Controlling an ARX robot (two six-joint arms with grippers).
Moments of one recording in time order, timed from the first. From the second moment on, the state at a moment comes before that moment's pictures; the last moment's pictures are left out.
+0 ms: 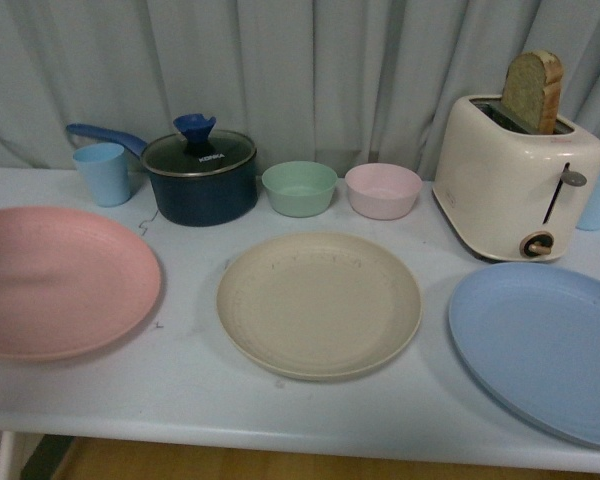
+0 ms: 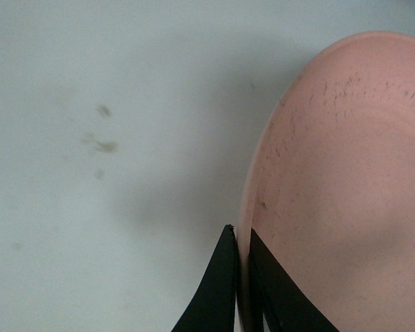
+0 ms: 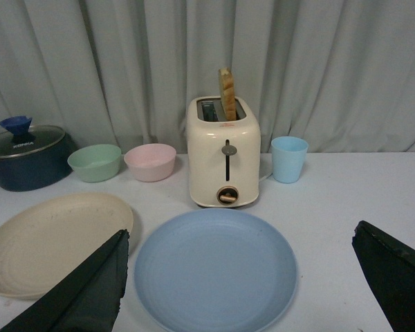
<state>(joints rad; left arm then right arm) 0.30 1.96 1.03 0.18 0.02 0.03 0.00 0.00 0.01 0.00 0.00 0.00</state>
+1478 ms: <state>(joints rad) -0.25 2.08 1.21 0.14 -0.03 -0.18 0.00 0.00 0.01 0.00 0.00 0.00</state>
